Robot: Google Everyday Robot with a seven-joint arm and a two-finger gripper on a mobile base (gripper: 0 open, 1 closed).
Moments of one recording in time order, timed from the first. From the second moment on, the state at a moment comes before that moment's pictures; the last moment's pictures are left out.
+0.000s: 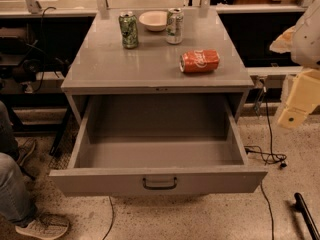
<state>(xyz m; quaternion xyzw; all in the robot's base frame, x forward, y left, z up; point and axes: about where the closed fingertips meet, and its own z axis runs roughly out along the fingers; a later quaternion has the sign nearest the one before) 0.438 -0.214 0.984 -0.60 0.78 -0.04 0.17</state>
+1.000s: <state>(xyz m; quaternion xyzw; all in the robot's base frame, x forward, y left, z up) 0.502 -0.213 0.987 -0.63 0.74 -0.05 0.20</state>
